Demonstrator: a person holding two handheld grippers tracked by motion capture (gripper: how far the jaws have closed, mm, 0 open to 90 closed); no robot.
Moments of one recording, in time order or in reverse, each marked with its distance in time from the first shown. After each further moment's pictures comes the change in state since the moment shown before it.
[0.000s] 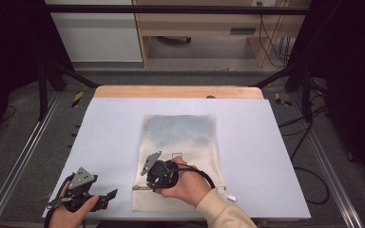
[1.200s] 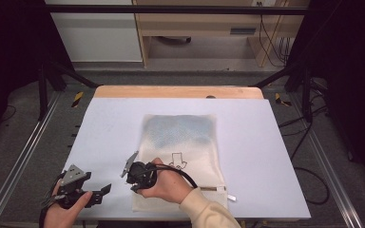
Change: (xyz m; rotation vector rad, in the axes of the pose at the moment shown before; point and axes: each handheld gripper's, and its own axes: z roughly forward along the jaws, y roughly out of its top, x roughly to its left) left arm 0.014 -0.001 -0.007 -0.045 0.045 -0.054; right arm 0.005 0.033 0.046 0.071 0.117 0.003
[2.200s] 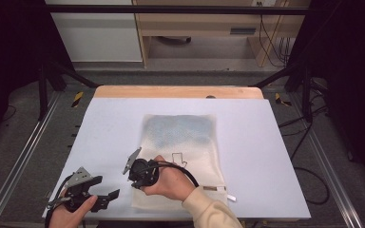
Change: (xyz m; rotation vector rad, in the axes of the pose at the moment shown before) left arm -0.017 0.001 0.005 0.003 -0.172 -0.010; right arm -0.005 -0.001 -0.013 -0.042 0.021 -0.002
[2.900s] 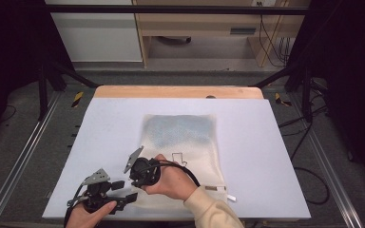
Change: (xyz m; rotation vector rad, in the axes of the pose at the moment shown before) left arm -0.026 0.004 0.036 0.031 -0.172 -0.060; right arm 0.000 0.000 -0.007 -0.032 -0.008 -0.014
